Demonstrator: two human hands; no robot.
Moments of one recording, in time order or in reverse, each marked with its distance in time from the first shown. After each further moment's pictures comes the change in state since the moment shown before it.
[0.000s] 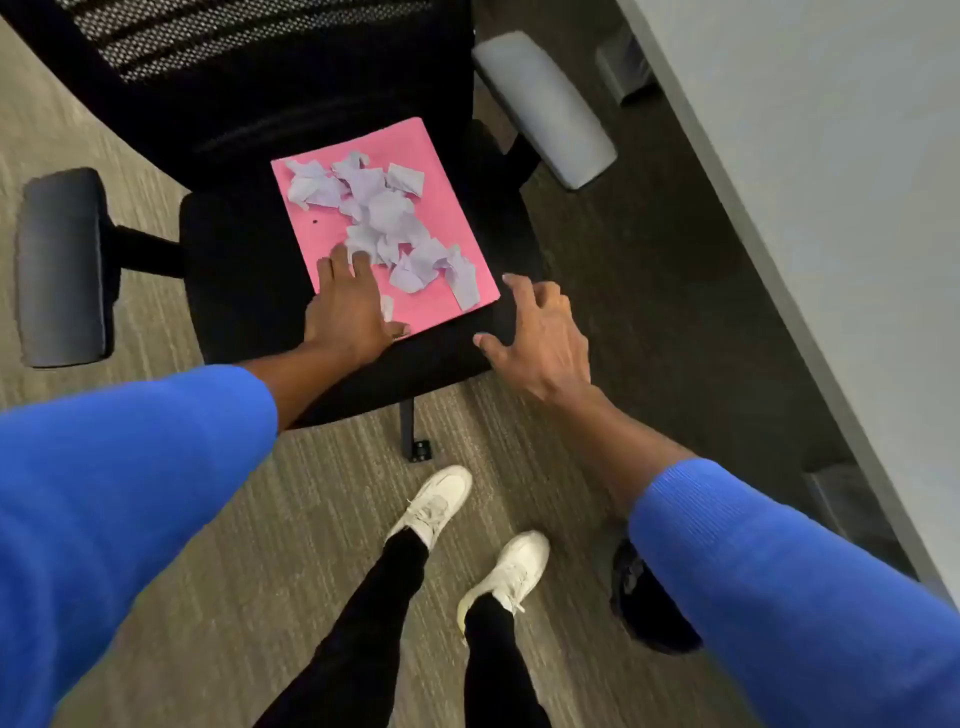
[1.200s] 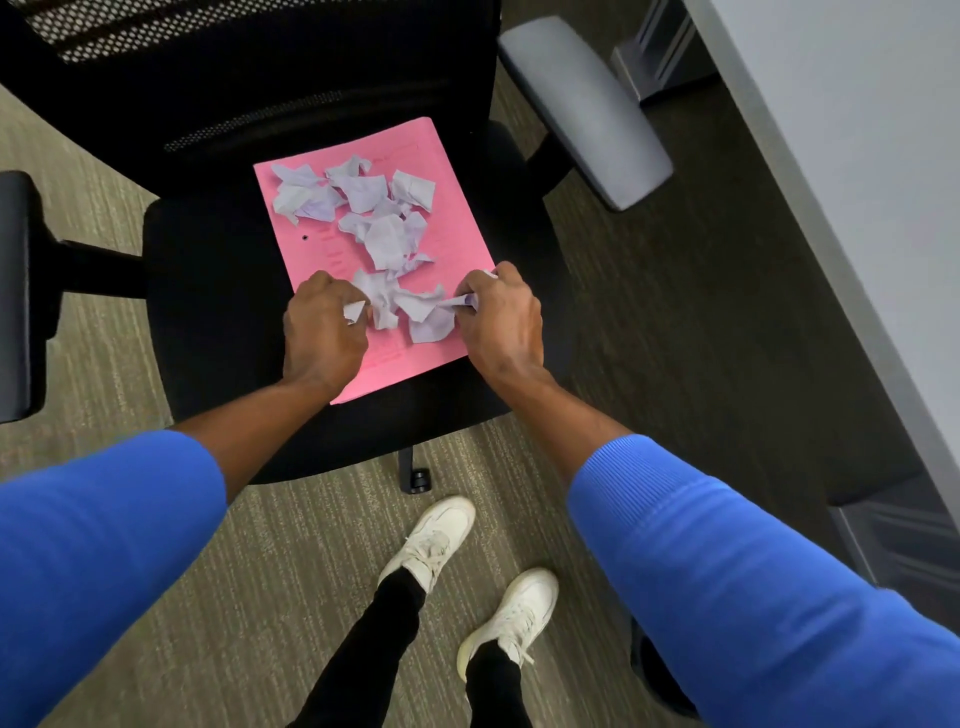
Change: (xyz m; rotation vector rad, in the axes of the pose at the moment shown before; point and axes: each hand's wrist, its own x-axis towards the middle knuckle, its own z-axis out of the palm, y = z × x) left_hand 0.057 -0.054 0.055 -0.396 0.298 0.018; right_hand 0.110 -0.033 0.081 0.073 0.190 -0.029
